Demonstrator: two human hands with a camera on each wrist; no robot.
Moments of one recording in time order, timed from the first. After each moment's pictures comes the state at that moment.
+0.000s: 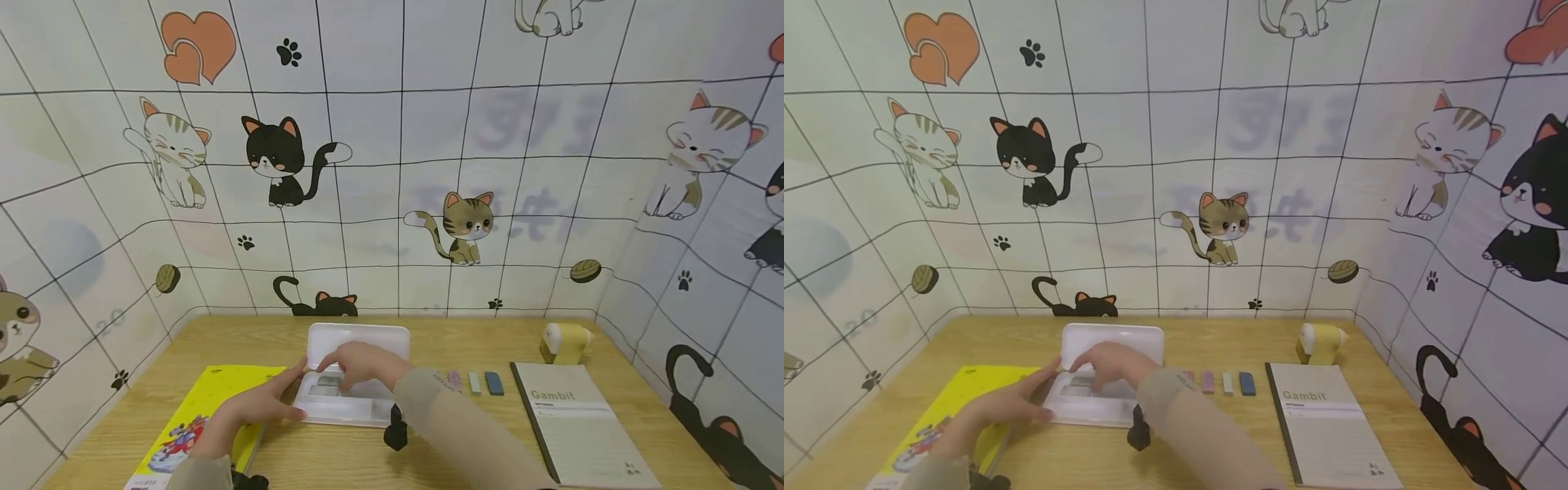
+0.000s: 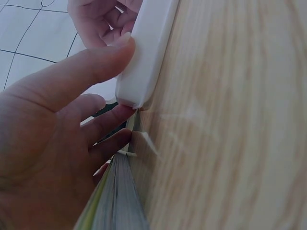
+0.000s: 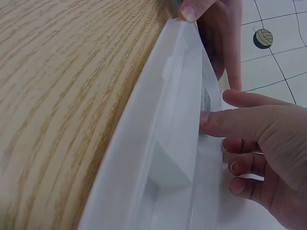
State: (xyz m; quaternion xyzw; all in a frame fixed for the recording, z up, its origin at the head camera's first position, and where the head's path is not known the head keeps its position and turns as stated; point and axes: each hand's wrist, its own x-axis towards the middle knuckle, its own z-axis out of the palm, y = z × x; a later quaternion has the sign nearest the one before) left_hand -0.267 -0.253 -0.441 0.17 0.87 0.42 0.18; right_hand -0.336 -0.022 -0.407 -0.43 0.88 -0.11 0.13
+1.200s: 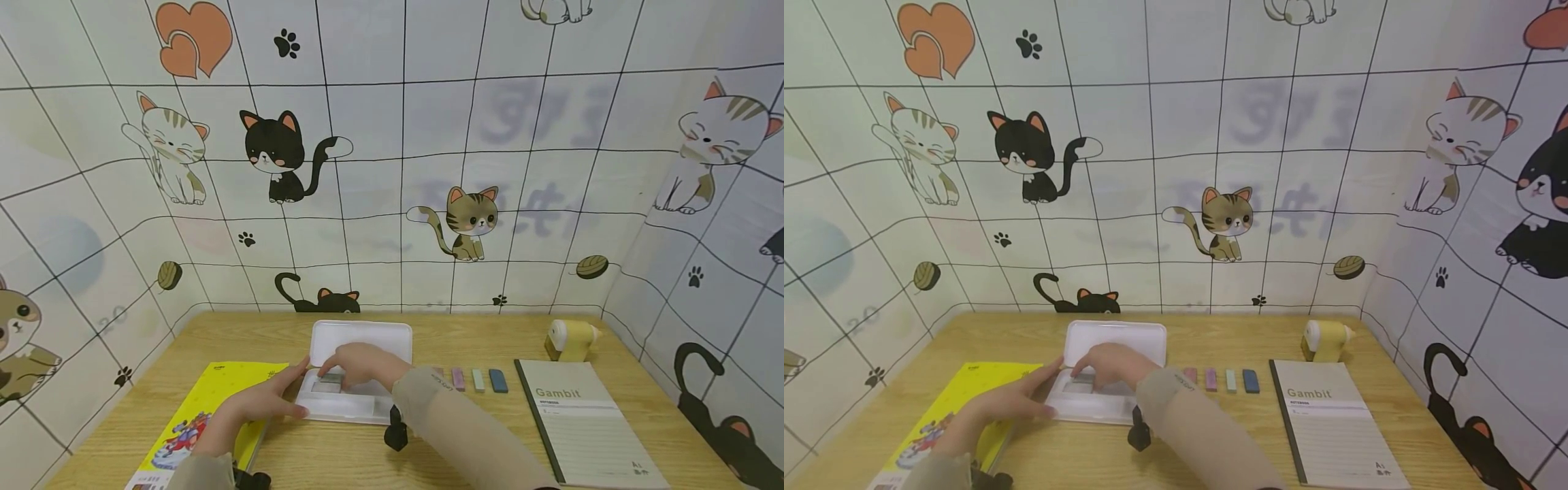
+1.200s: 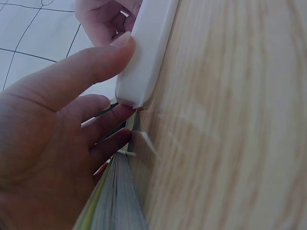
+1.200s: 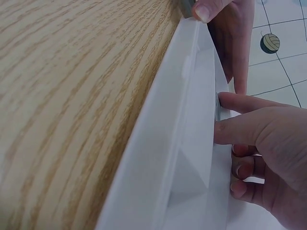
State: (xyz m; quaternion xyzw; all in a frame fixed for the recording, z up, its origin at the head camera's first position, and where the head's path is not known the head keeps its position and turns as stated) left_hand -0.267 -0.252 -0.439 0.14 0.88 0.42 0.19; right_hand -0.338 -0.031 -0.418 -0.44 0.89 -0.03 0.10
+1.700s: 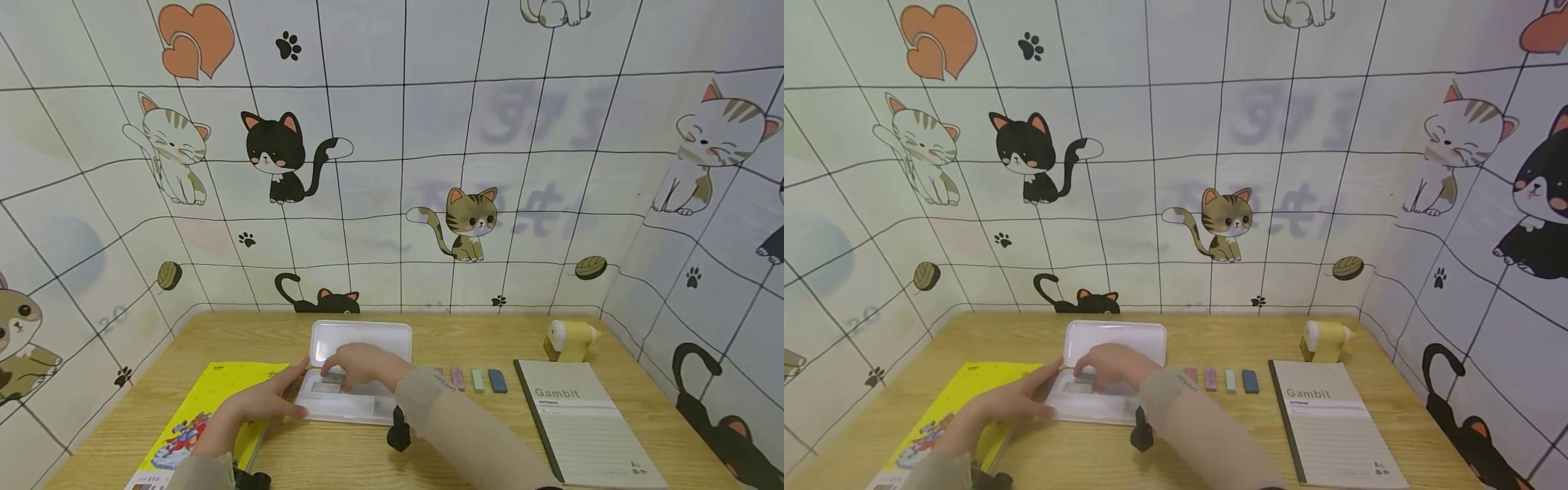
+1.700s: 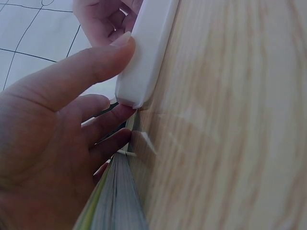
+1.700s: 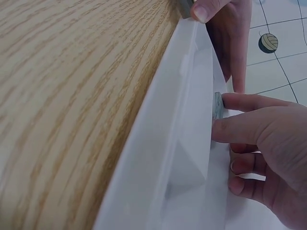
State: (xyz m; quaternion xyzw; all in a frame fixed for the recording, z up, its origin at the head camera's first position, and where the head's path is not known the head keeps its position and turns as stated) left_hand -0.266 -0.252 -0.440 0.15 0.87 0.43 0.19; right_hand -0.338 -0.028 -0.418 -0.45 0.89 -0.05 0.10
